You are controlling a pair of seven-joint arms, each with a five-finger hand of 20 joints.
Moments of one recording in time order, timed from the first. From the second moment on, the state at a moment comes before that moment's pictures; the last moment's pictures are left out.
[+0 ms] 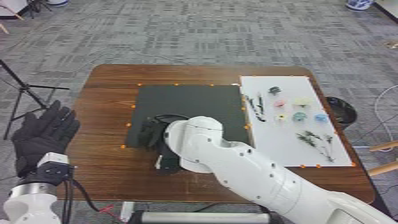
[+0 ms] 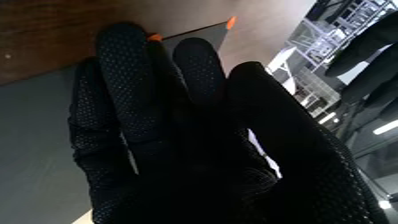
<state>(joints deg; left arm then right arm) 130.5 -62.7 -104.9 -122.6 21.5 12.4 18.2 -55.2 -78.3 29.3 -94.8 -90.7 -19.7 43.8</state>
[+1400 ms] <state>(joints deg) 129.3 -62.0 -106.2 -122.5 22.2 12.2 18.0 -92.9 -45.7 84.2 -122.3 -107.4 -18.4 61.4</state>
